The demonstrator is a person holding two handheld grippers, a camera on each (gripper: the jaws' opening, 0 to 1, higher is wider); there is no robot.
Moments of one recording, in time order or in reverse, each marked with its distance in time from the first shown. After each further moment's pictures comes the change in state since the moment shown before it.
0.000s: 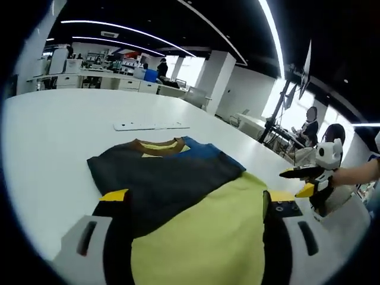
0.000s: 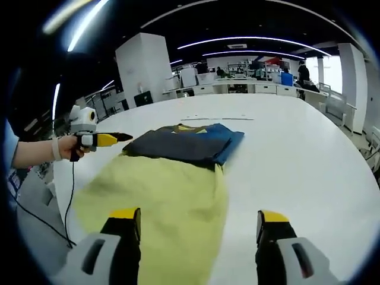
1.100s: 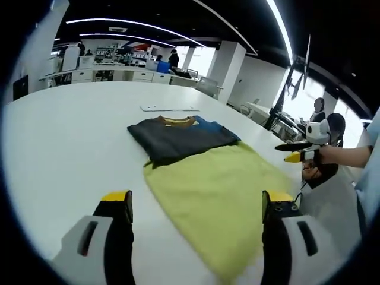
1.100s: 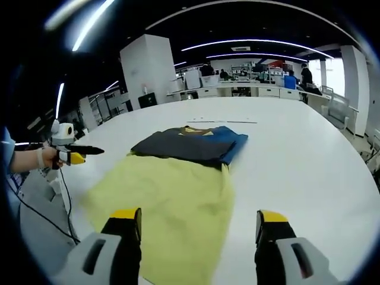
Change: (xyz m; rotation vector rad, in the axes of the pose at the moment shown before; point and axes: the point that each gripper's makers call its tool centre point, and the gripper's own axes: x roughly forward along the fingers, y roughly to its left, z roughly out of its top) left arm -0.130 -0.013 -0.053 -0.011 0.091 0.096; right arm -0.025 0.016 -0.005 -0.013 -0.010 0.021
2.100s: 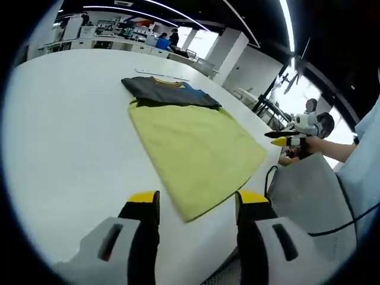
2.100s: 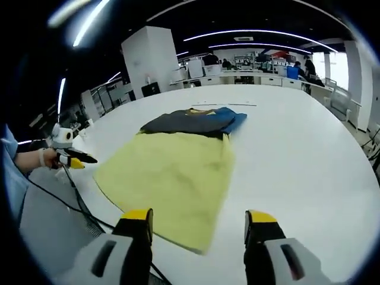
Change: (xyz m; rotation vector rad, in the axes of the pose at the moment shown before) left arm -0.039 -0.042 -0.084 -0.120 0.150 -0.086; right arm -0.044 0.004 -0.056 0.003 0.096 0.029
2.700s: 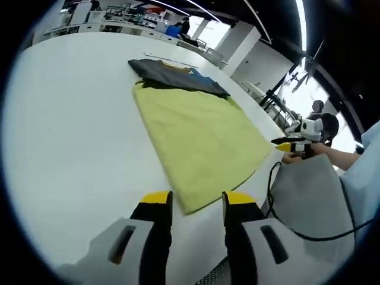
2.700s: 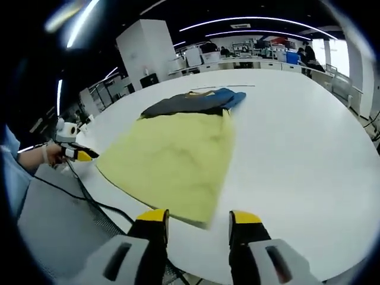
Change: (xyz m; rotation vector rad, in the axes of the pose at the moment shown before) left arm 0.007 0.001 -0.019 -0.077 0.082 0.022; right arm -0.003 0.001 -0.036 0.057 0.080 0.026
